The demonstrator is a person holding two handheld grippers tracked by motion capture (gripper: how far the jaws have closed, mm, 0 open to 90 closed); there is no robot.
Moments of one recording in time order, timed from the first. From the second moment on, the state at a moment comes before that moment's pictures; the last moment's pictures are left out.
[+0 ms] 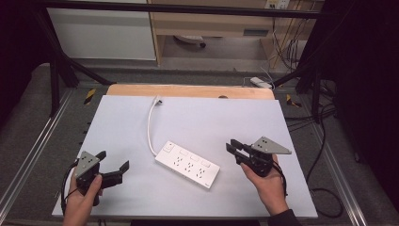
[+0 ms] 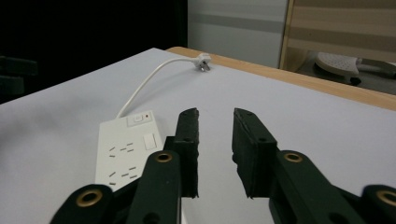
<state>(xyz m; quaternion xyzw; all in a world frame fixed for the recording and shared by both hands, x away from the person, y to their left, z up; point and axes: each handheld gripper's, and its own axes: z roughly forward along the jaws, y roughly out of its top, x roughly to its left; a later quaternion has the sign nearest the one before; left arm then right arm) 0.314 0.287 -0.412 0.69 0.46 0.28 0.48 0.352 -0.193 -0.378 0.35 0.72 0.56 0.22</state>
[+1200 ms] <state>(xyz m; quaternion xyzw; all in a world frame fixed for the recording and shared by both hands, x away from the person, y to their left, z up) 0.315 0.287 -0.412 0.70 0.46 0.28 0.48 0.355 -0.155 -0.393 0.33 0.77 0.52 0.16</state>
